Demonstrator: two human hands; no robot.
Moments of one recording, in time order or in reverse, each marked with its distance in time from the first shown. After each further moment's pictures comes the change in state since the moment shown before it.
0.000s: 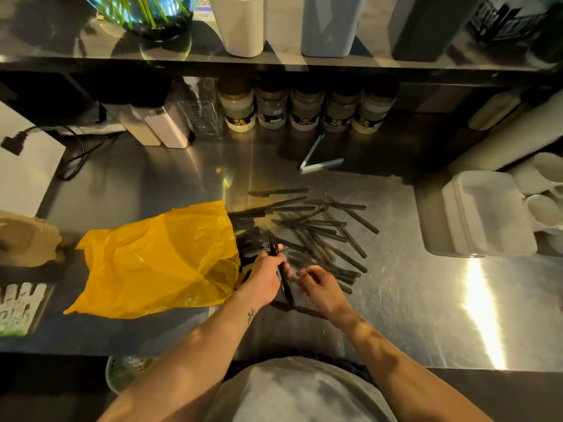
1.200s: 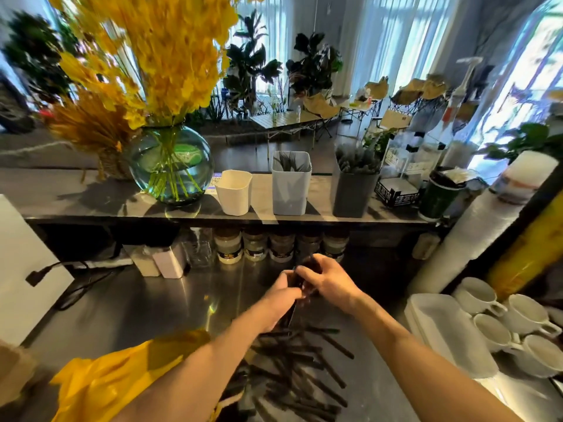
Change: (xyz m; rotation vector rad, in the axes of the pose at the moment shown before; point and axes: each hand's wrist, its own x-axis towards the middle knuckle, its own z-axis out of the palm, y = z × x) left_hand -0.091 0.145 0.144 0.689 -0.365 0.494; right_hand 0.006 -0.244 -0.159 -0.062 0.060 -0.528
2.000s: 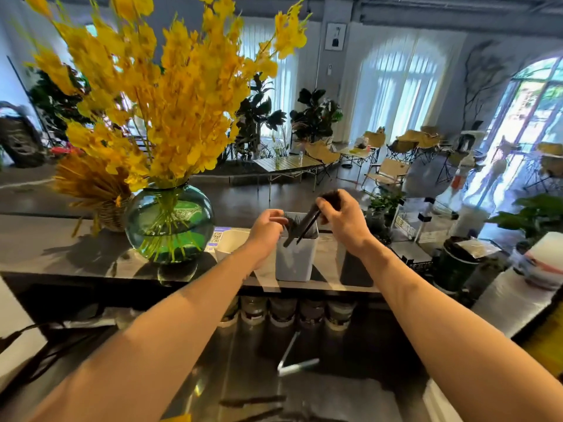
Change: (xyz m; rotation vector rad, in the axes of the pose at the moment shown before) left_hand 0.102 0.237 -0.092 -0.007 0.336 0.381; right_hand 0.170 -0.166 -0.096 -0.017 0.321 -0.390
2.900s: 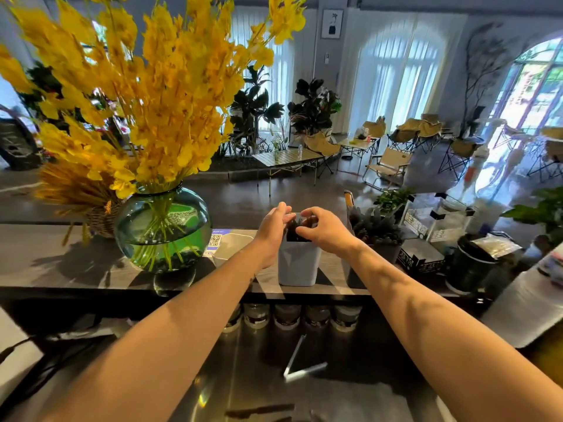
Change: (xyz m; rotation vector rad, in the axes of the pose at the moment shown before) left_hand 0.042 -0.007 0.015 -0.204 -0.143 -0.080; right_hand 0.035 0.045 0.040 -0.339 -0.253 0.167
